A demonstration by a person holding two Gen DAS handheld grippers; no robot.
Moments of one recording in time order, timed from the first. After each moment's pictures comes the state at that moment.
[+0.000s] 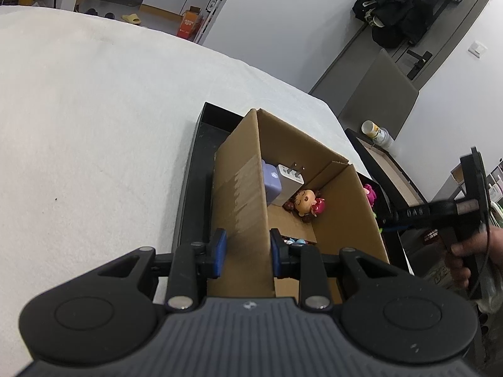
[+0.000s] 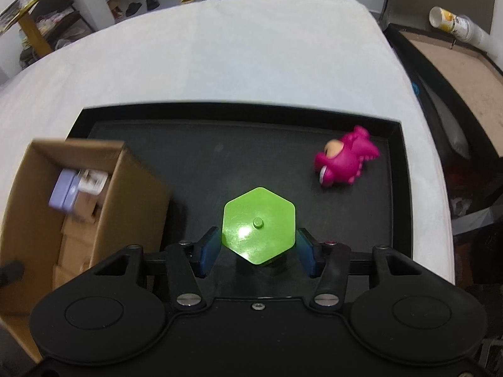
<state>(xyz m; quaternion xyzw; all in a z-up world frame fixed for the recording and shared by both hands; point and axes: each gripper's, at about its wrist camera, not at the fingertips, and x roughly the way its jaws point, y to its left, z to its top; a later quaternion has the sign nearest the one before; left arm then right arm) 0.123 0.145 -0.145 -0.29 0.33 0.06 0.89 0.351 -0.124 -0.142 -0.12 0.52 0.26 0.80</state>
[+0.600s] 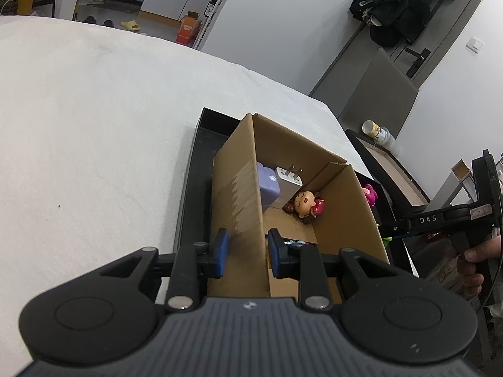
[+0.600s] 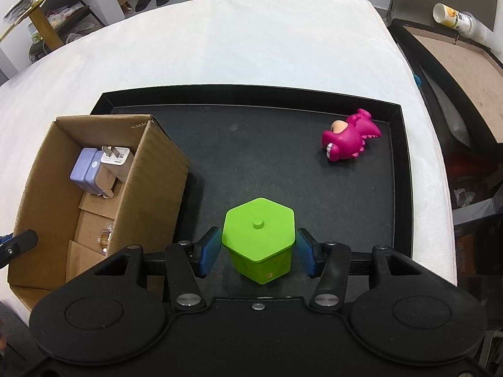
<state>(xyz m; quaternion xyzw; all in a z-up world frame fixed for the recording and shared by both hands) 0.123 0.141 -0.140 -0.28 0.33 0.06 0.90 0.336 -0.134 -0.135 -0.12 0.53 0.27 0.80</state>
